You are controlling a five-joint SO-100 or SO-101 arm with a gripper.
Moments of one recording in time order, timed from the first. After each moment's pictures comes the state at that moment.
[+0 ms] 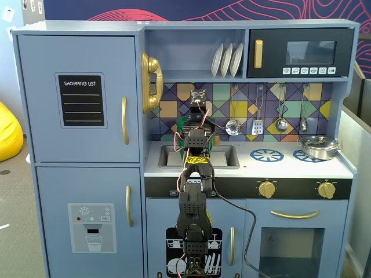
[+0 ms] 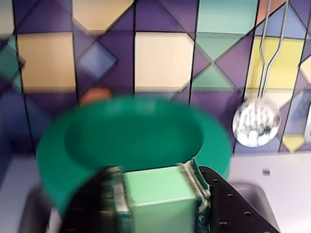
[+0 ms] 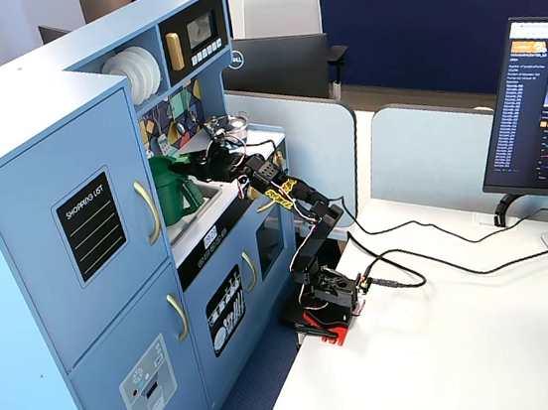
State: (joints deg) arm 3.1 118.8 87.7 25.6 -93.9
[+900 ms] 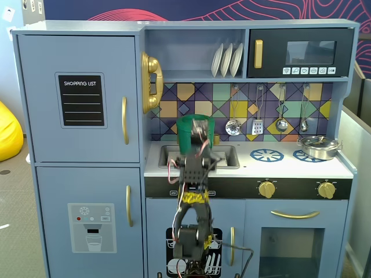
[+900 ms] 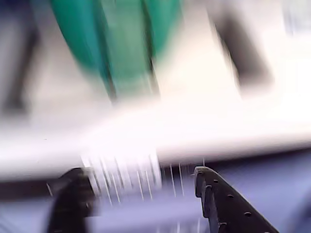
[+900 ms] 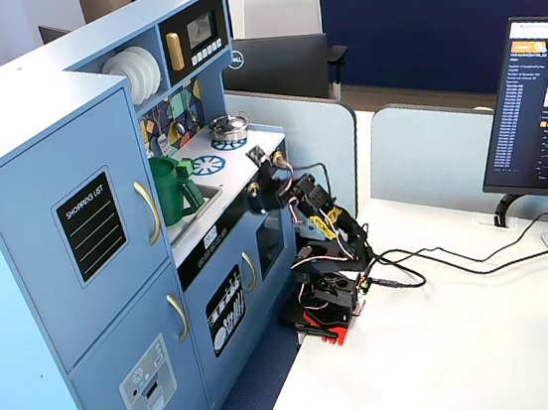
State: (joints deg) arm 6.9 162.7 119.6 64.0 -90.2
